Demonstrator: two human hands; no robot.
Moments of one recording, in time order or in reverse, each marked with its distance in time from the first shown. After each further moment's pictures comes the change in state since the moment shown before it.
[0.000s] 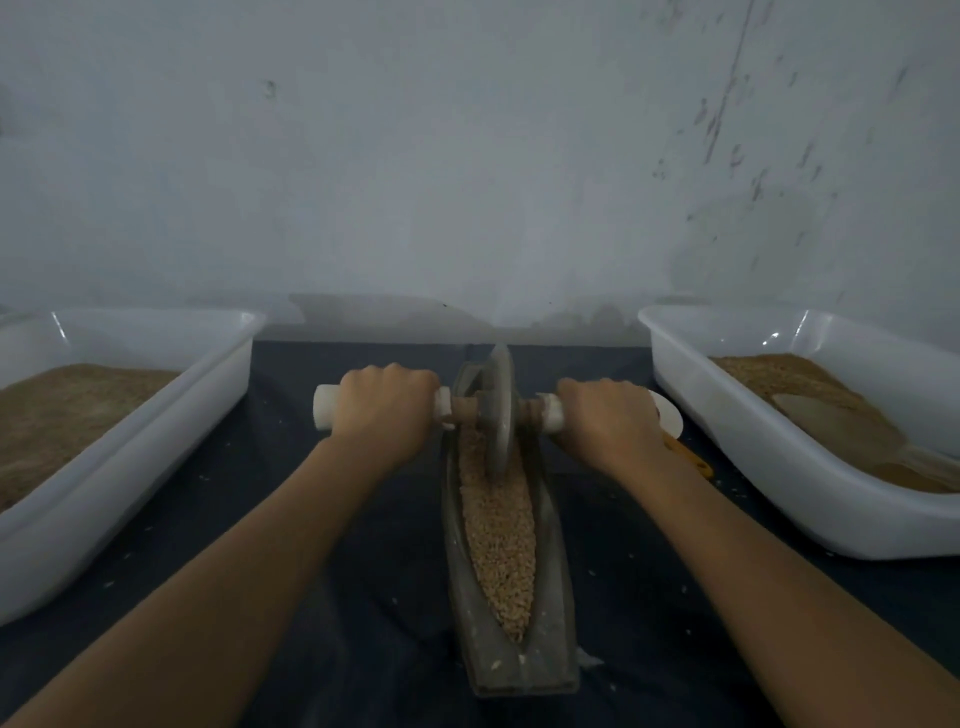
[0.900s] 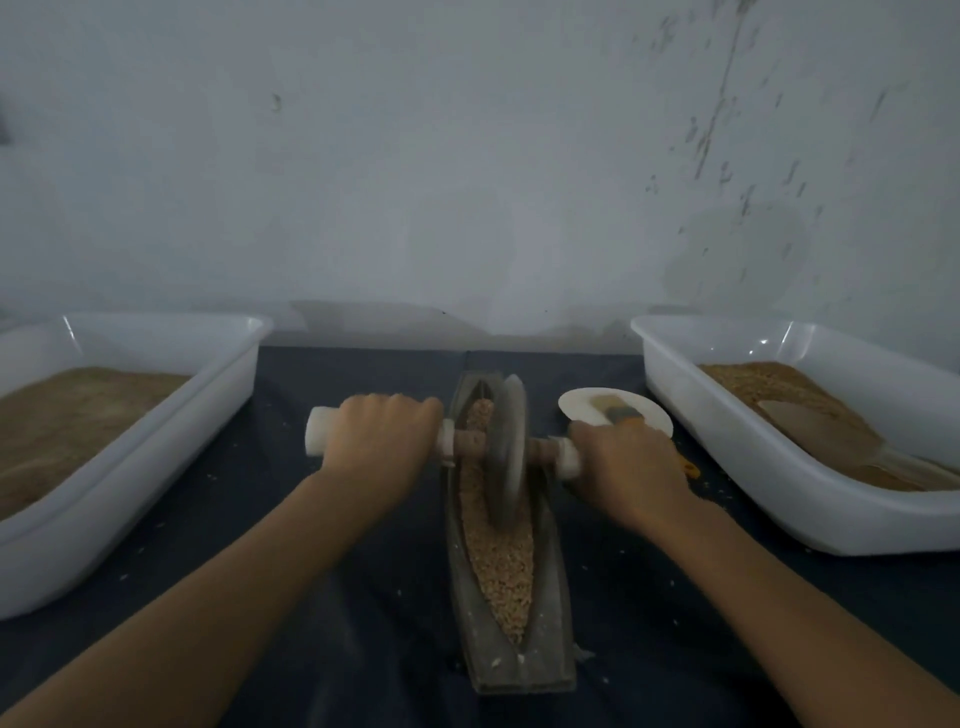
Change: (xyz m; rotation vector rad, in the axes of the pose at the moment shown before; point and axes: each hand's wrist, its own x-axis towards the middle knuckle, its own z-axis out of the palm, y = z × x) left_hand -0.042 0.003 -0.020 0.054 0.008 0.080; right_hand -0.052 0.003 -0.021 0.085 -0.074 -0.067
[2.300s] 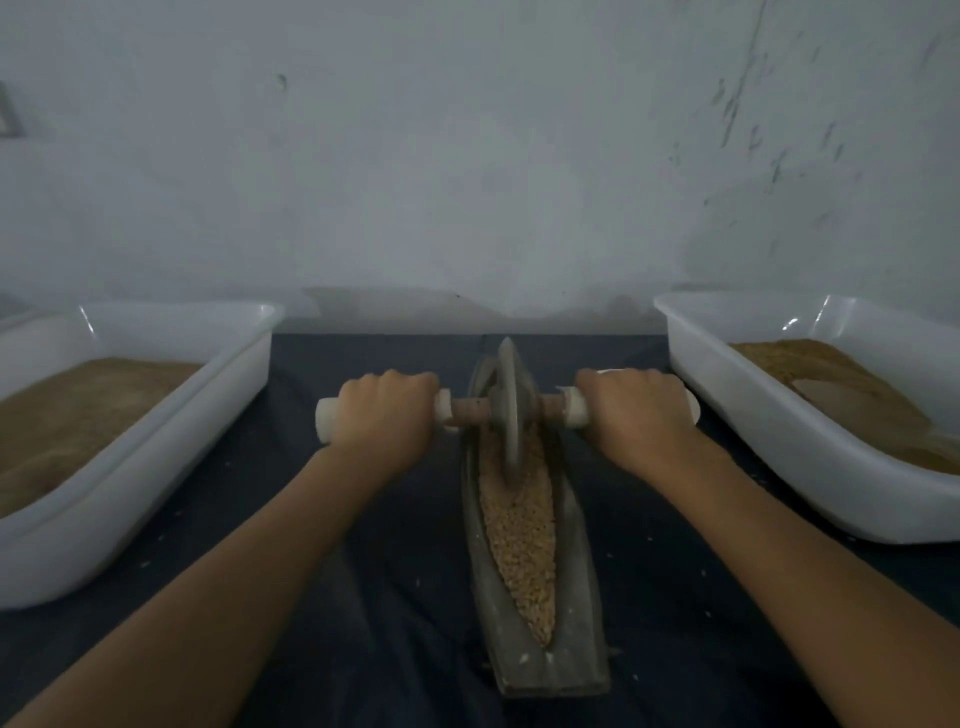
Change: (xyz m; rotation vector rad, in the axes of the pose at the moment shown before) left_hand 0.020 -0.013 0.030 -0.095 0.021 -0.125; right_hand 0.036 0.000 0.004 -0.150 0.121 0.000
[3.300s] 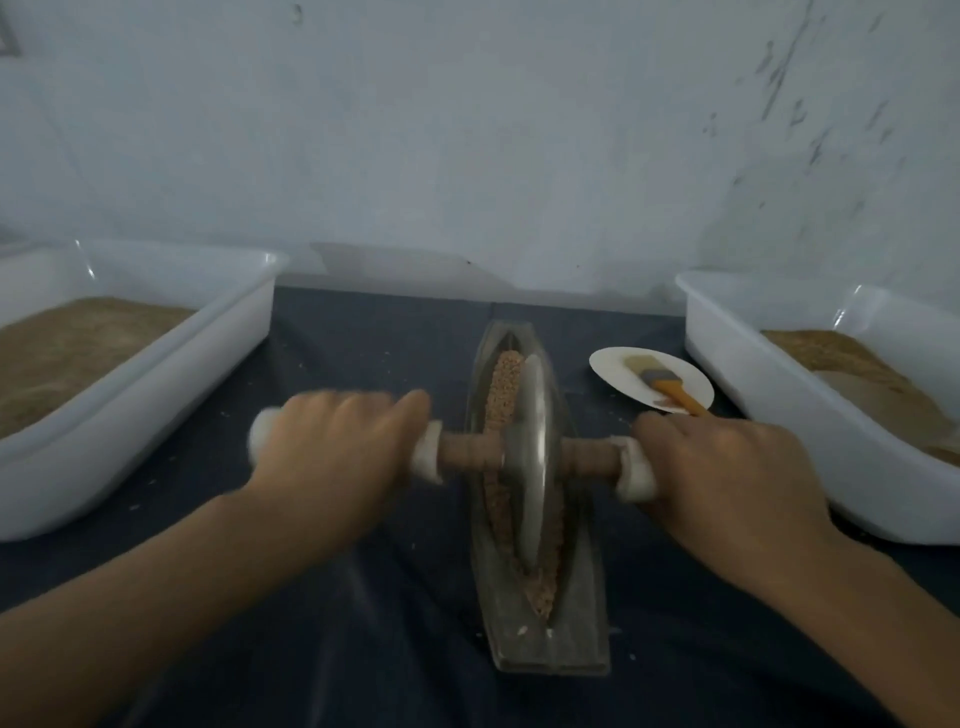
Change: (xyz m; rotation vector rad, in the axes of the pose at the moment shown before) left_hand -0.086 -0.013 -0.037 0.040 0.028 0.206; right_hand -0.086 0.000 -0.050 0.055 0.083 -0.147
